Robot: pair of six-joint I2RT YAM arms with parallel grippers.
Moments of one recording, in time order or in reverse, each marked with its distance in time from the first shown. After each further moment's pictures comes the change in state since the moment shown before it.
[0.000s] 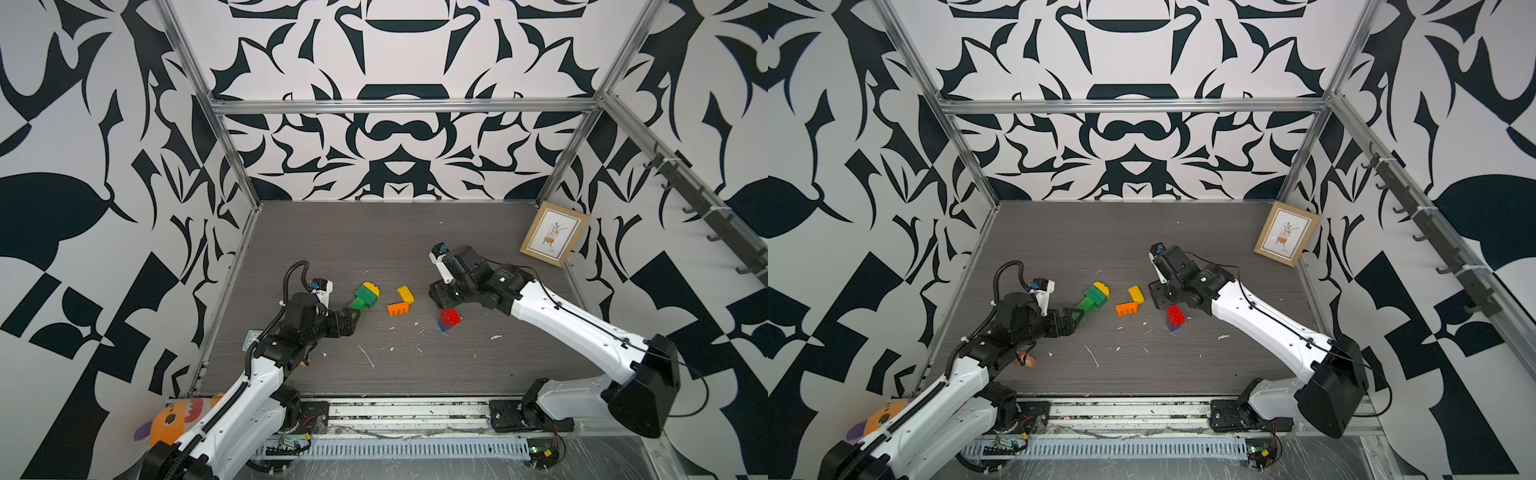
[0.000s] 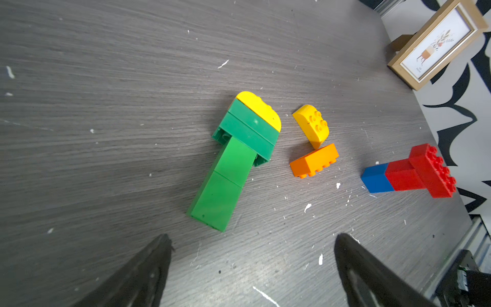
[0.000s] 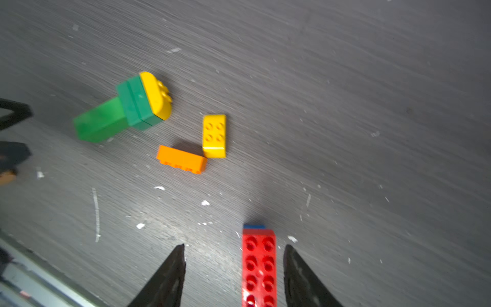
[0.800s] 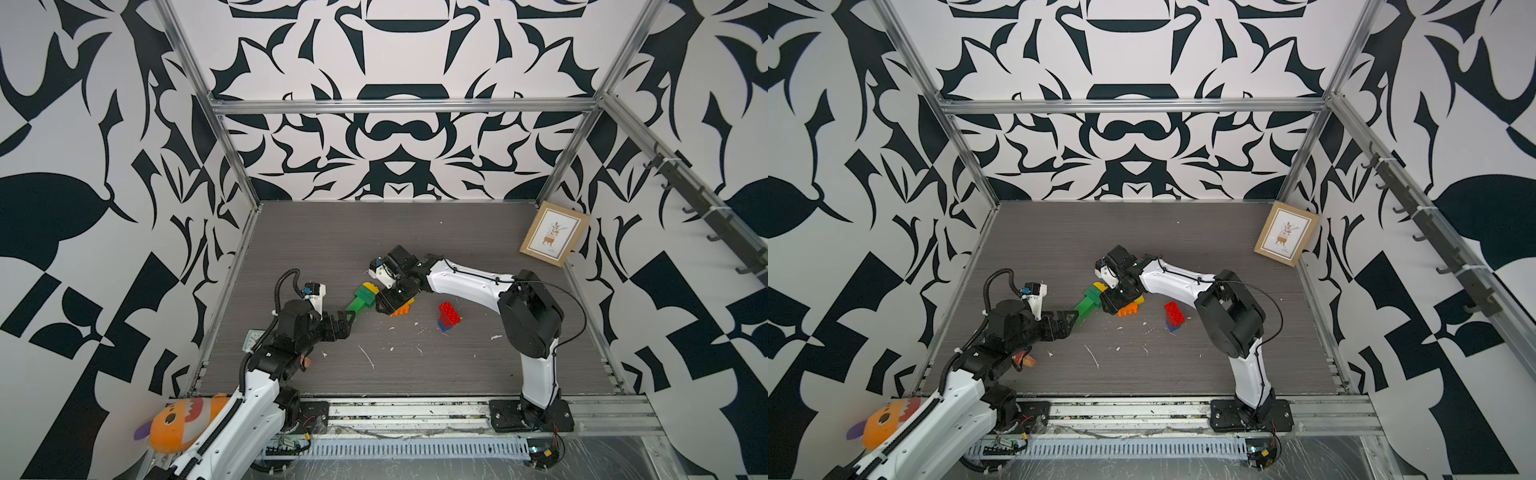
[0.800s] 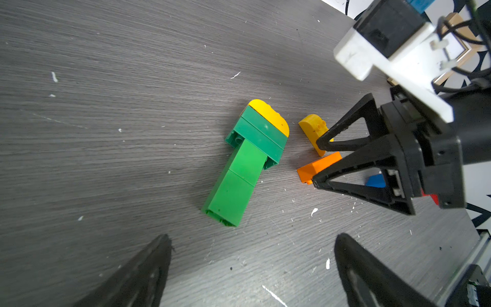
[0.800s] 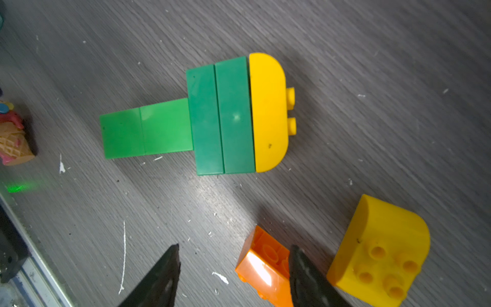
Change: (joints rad) left arm 0.033 -0.097 -0.058 -0.009 -0.014 -0.004; right arm 0.057 0.587 0.249 0.147 -0.292 -0.137
